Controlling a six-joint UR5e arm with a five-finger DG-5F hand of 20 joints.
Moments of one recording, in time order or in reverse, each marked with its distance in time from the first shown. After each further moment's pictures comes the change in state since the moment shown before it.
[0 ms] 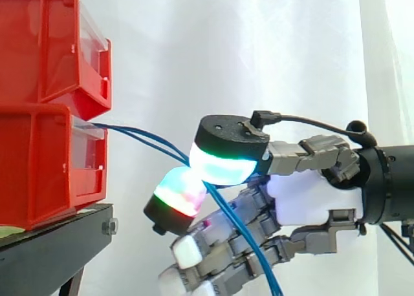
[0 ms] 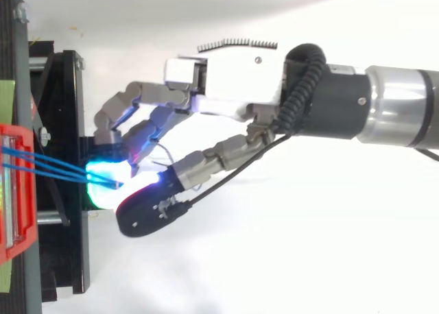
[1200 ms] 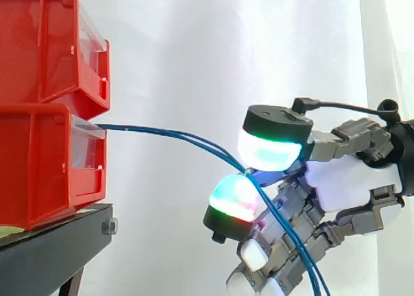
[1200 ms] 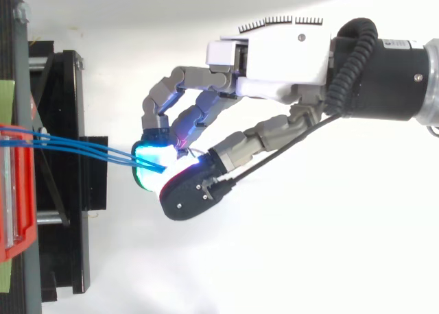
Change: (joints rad) arm -0.018 0.073 -0.001 -0.242 -0.020 -0.007
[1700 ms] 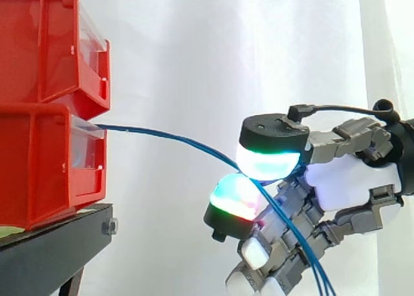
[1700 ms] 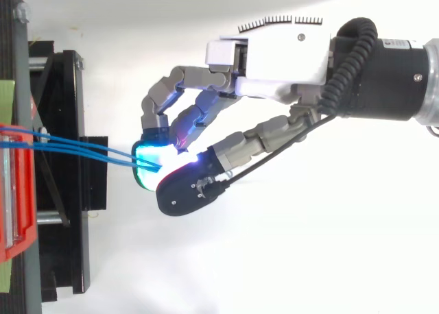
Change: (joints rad) arm 0.000 0.000 0.000 0.003 0.000 -0.002
